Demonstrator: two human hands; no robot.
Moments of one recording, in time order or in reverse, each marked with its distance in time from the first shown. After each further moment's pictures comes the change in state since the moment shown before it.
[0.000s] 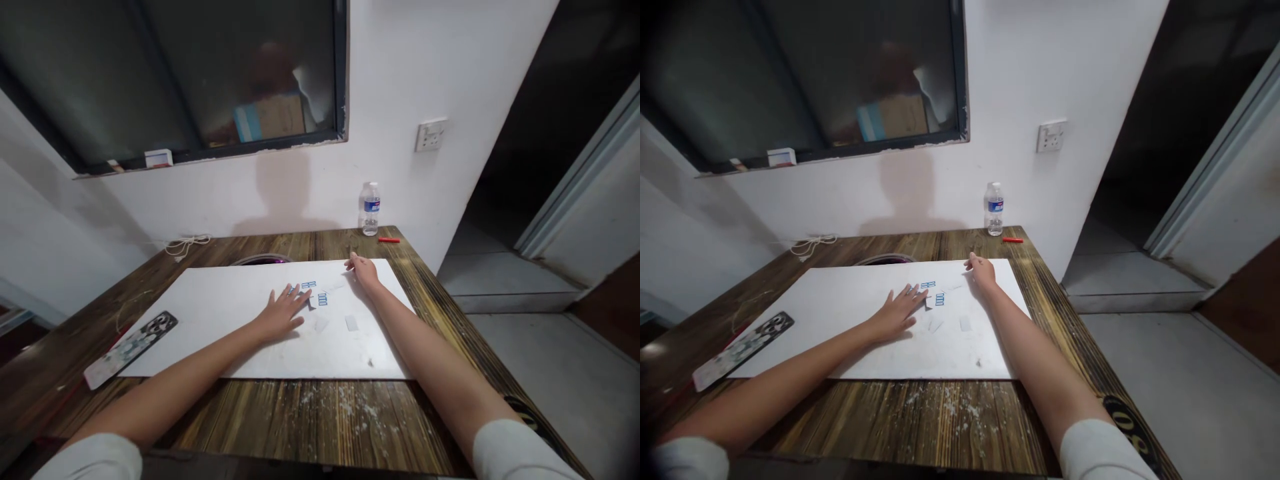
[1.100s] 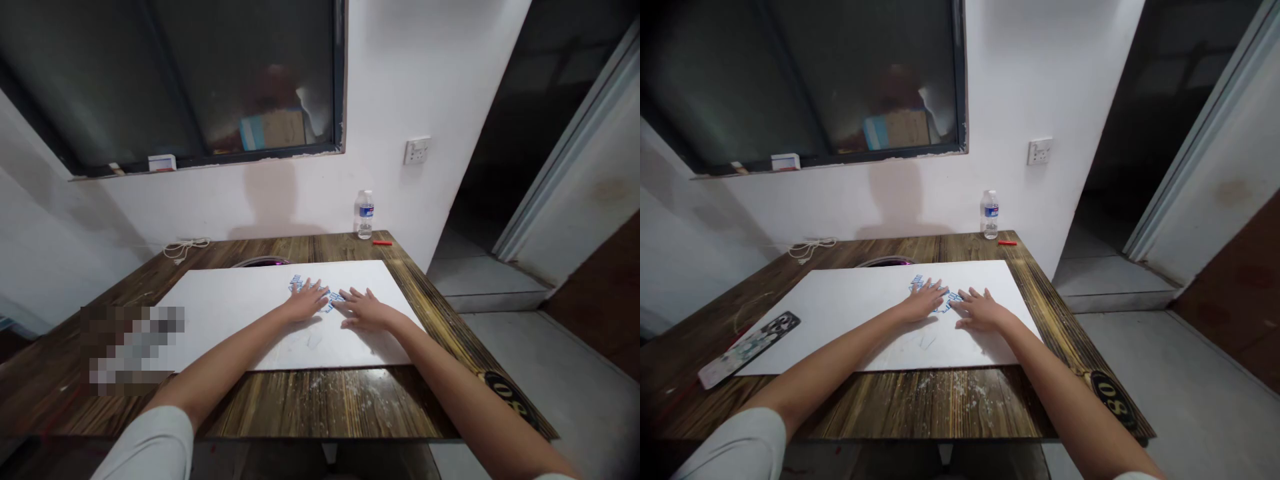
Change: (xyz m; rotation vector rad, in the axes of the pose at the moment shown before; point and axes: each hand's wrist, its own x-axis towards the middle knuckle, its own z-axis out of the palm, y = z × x) left_hand 0.048 0.032 -0.004 -0.093 -0.009 0.020; right_hand -0.115 -0.052 -0.030 -1.086 -0.858 -0.260
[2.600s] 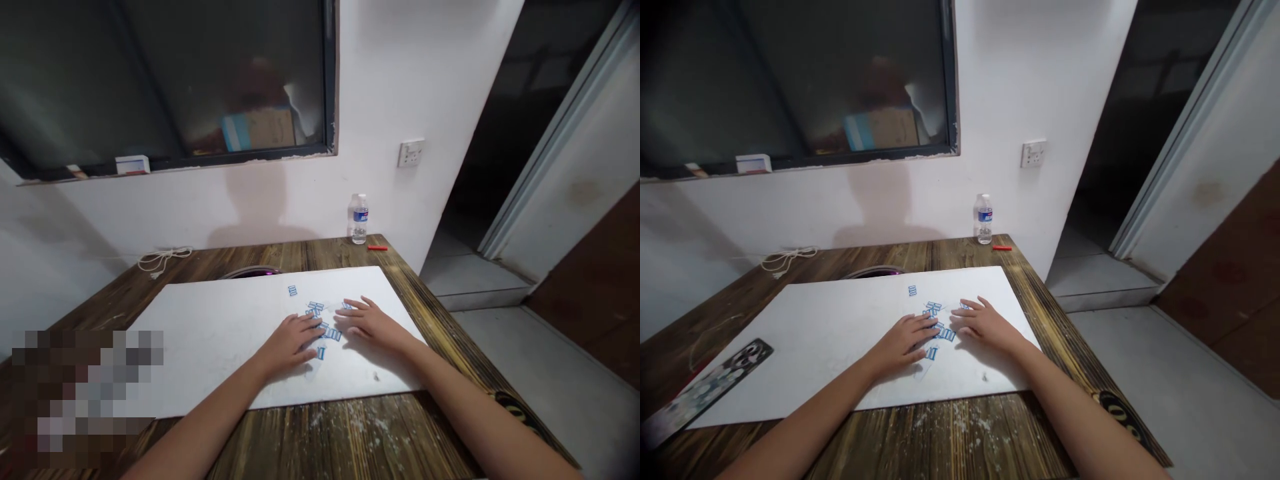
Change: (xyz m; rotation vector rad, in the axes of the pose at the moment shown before) left_hand -0.057 -0.015 0.010 -0.100 0.129 0.362; right_hand -0.012 0.015 0.007 -0.018 0.282 -0.230
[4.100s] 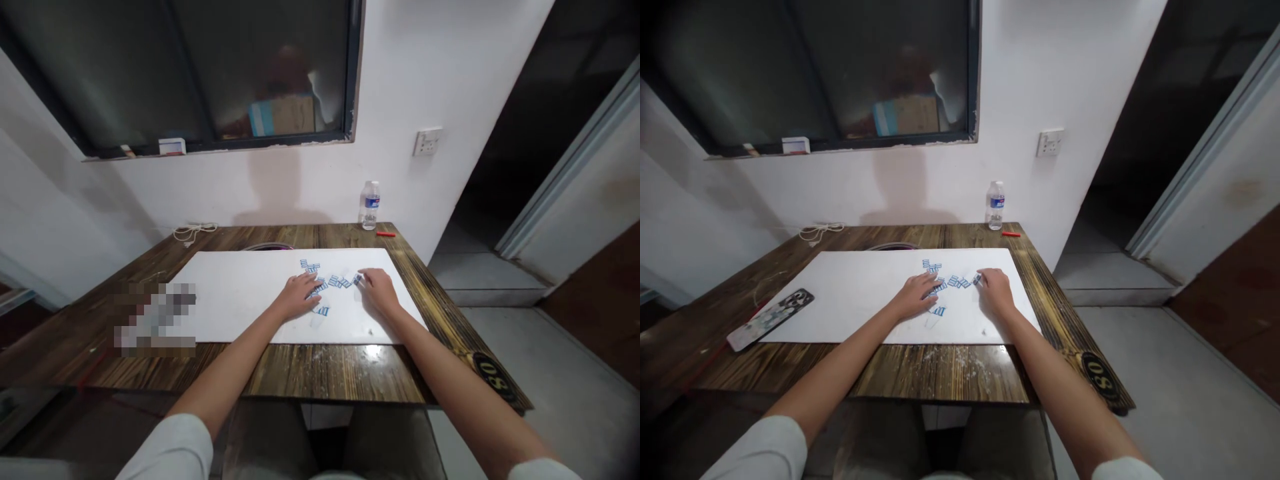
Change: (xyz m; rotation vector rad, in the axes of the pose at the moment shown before) left_hand 0.011 -0.005 0.010 0.115 0.129 -0.286; right_hand 0.004 0.011 0.017 0.125 0.498 0.459
